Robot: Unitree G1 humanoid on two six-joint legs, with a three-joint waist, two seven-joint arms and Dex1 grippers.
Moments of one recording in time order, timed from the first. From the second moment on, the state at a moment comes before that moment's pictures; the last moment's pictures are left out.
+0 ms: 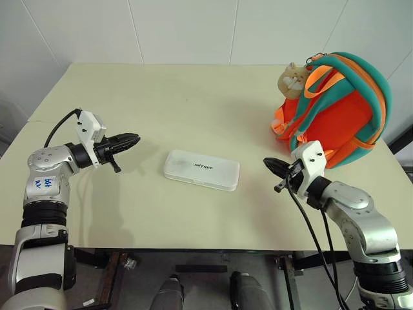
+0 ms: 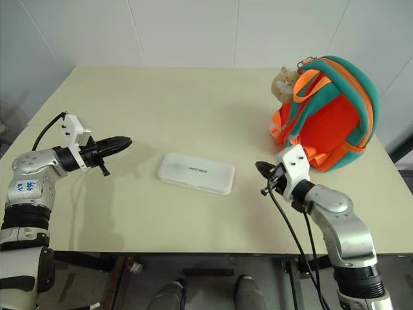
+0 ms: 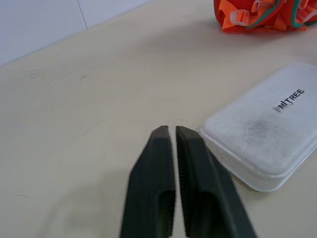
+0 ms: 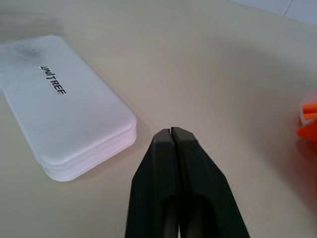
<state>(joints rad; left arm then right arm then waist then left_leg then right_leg) -0.73 0.72 0.18 0.62 -0.29 0.01 -1.05 -0.31 -0.53 -0.07 -0.32 0.35 0.55 0.56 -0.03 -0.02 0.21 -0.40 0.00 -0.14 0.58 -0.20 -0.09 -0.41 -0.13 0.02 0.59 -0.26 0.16</state>
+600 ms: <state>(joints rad) -0.79 0.54 0.07 0.60 -0.29 0.19 -1.13 -0.33 -0.52 0.04 -0.23 0.21 0.58 0.52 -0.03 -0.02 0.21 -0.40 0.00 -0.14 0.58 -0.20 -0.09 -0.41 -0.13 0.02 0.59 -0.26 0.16</state>
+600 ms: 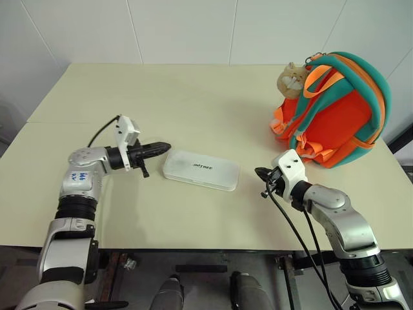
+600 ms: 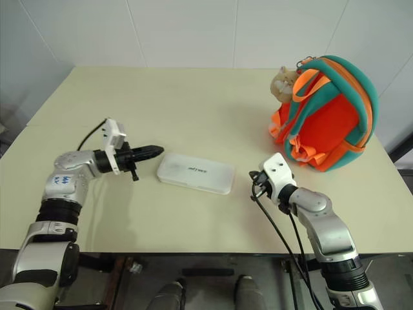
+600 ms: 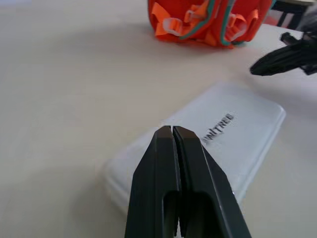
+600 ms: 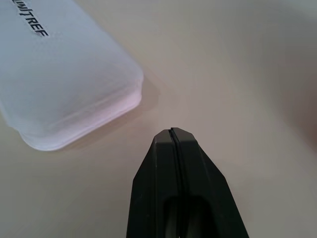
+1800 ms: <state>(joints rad) -0.82 0.59 0.05 0.73 -0.22 0.47 -0.95 -0.37 -0.50 0.07 -0.23 0.20 0.63 0.52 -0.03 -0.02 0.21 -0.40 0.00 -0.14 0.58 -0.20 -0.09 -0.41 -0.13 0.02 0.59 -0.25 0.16</state>
